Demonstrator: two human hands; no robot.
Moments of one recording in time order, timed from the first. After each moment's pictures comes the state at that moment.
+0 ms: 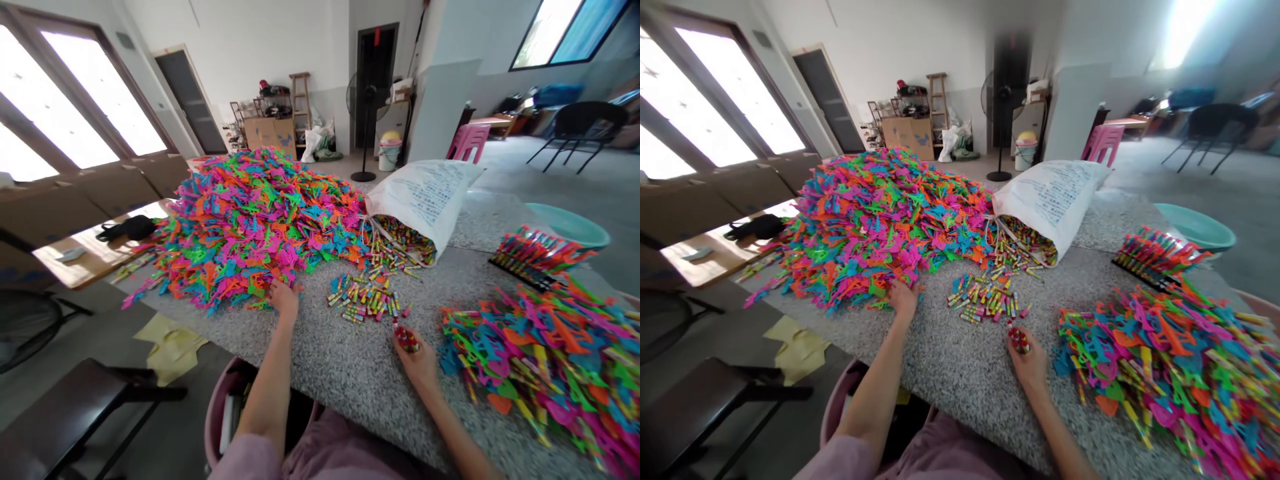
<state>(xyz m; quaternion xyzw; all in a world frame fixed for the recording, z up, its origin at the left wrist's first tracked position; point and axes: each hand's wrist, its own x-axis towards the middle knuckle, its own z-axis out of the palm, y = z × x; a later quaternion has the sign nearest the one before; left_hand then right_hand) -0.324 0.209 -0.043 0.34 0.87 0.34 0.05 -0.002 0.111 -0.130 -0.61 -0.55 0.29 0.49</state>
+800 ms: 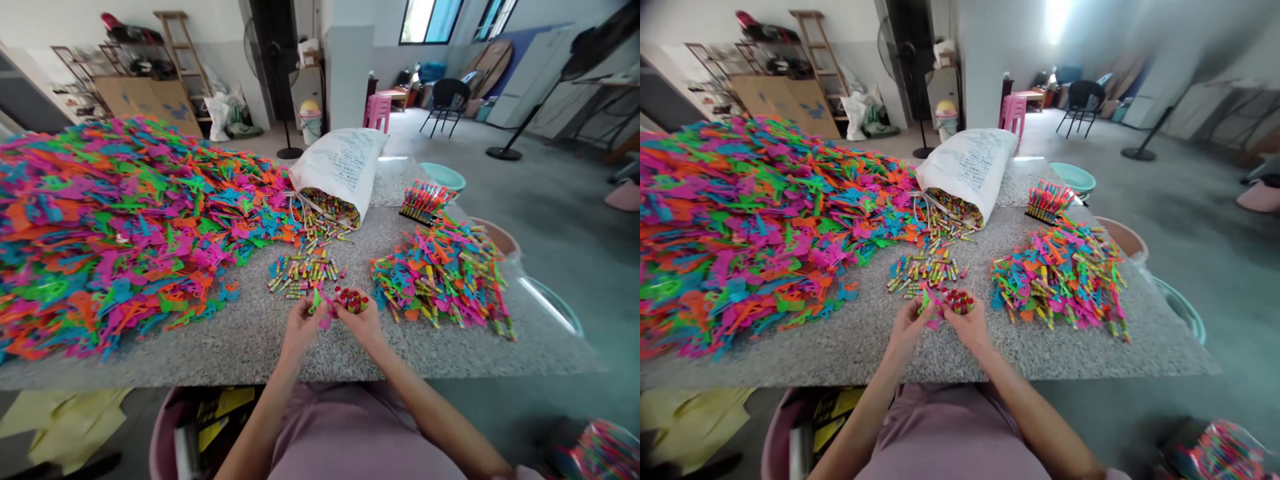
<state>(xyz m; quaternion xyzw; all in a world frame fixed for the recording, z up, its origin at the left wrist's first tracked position) -0.157 0.093 -0.017 0.46 0.47 0.47 0.59 -0.021 0.073 -0.026 -0.53 -0.43 0.43 0.59</state>
